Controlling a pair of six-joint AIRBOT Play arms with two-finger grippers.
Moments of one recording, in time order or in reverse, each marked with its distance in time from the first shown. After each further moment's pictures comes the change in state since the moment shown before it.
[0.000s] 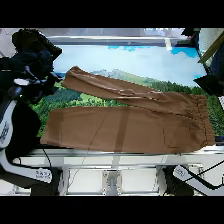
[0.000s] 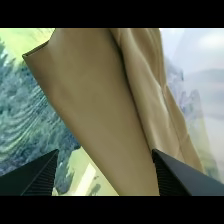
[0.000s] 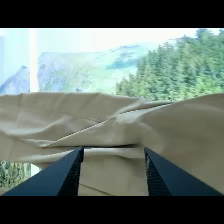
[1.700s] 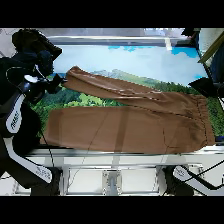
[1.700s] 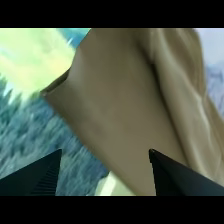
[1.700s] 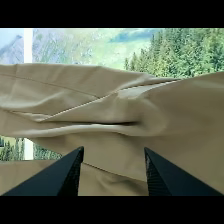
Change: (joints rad) left arm -0.006 -0.161 0.163 0.137 -0.053 -0.018; right arm 0.027 0.000 0.000 -0.061 0.064 0.002
